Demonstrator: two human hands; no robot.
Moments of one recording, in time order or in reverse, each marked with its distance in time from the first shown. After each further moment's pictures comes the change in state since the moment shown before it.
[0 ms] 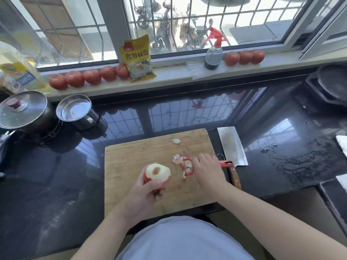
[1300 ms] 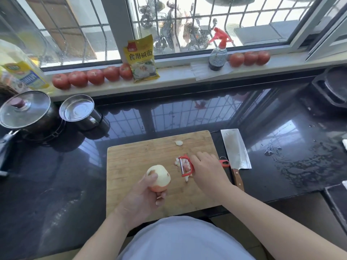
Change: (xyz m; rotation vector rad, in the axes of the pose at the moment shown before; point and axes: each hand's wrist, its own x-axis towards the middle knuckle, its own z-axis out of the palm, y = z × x) left_hand -0.001 0.007 -0.001 -0.110 -0.049 -0.082; right_hand 0.004 -0.001 -0.016 0.216 0.138 -0.102
